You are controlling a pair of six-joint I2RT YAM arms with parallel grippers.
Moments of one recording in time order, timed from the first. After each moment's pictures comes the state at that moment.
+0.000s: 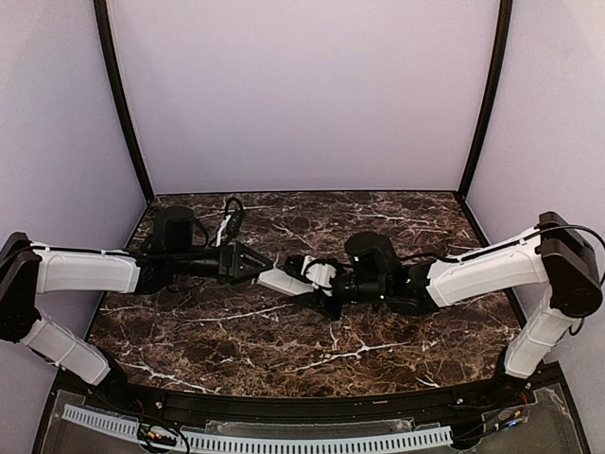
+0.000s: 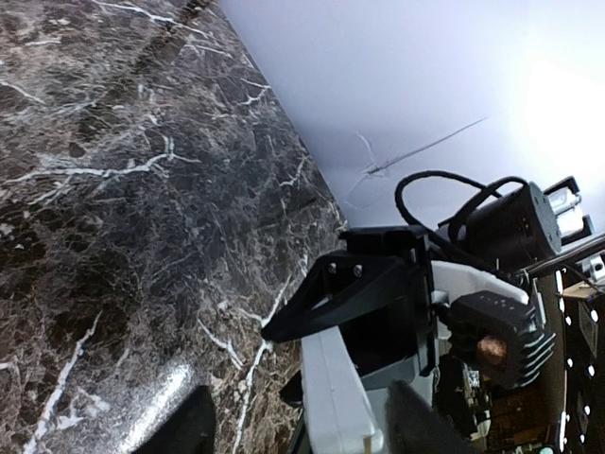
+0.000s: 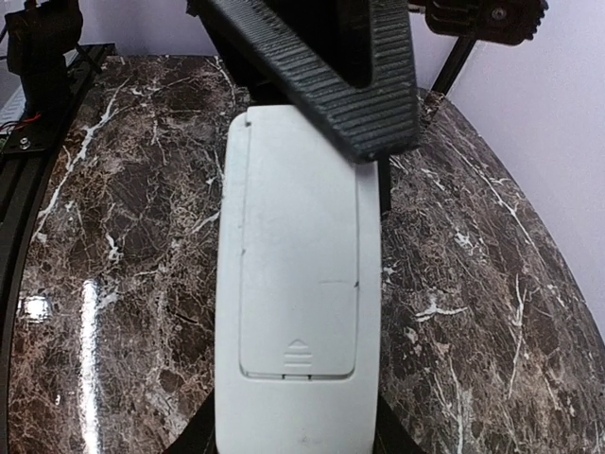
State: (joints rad) left arm -0.59 1.40 0.67 0.37 0.80 -0.78; right arm 1.05 1.64 0.88 0.32 -0.17 -0.37
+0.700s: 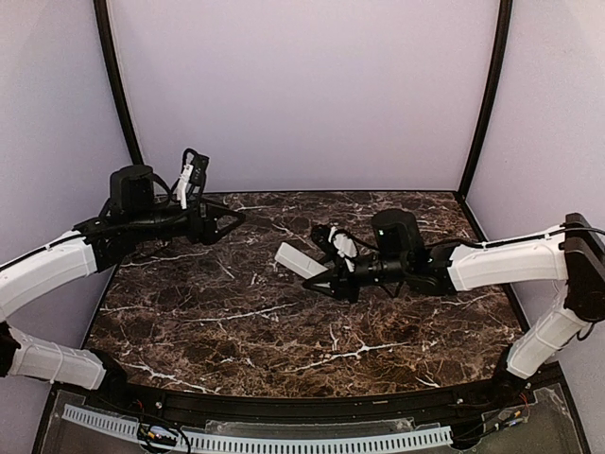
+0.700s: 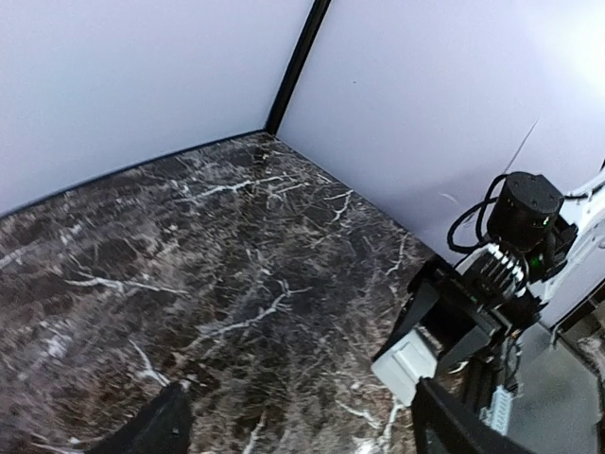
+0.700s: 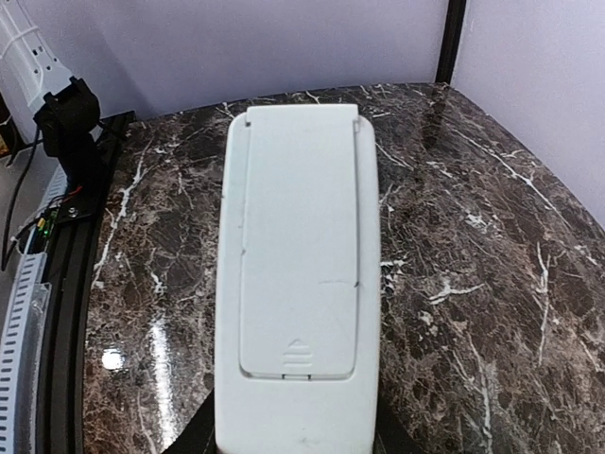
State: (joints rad) left arm -0.51 1.13 0.89 -0.03 0.51 -0.21; right arm 0.91 1.53 0.86 0.25 -0.45 -0.14
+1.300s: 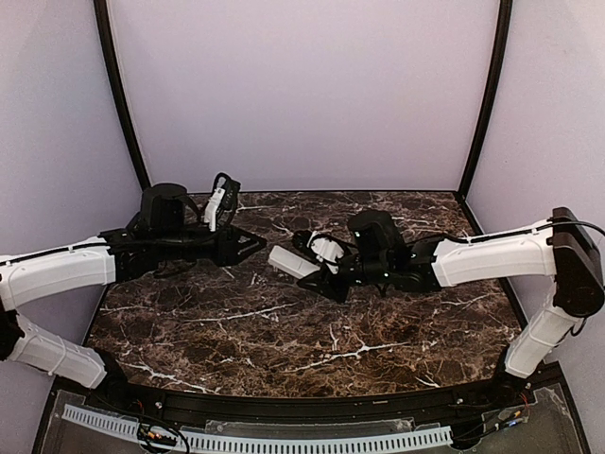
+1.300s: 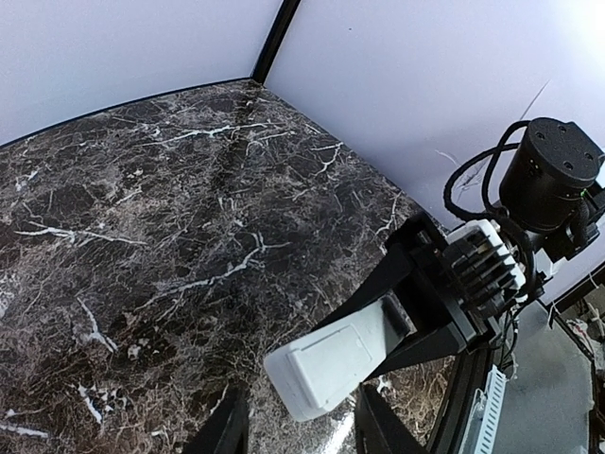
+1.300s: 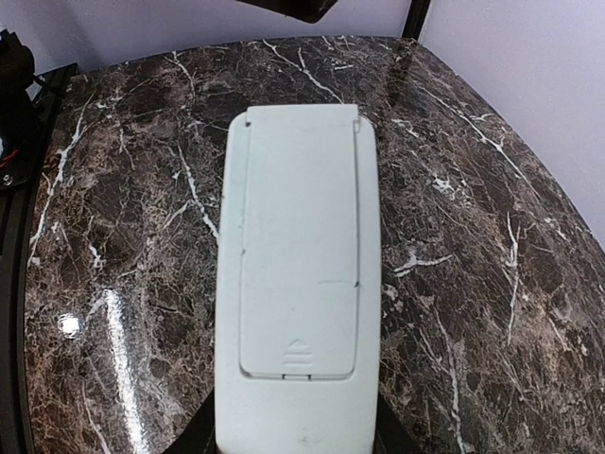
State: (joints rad) left arm -0.67 1.22 0.83 0.01 0.40 -0.30; right arm 0.98 1.61 0.98 0.10 -0.19 -0.23
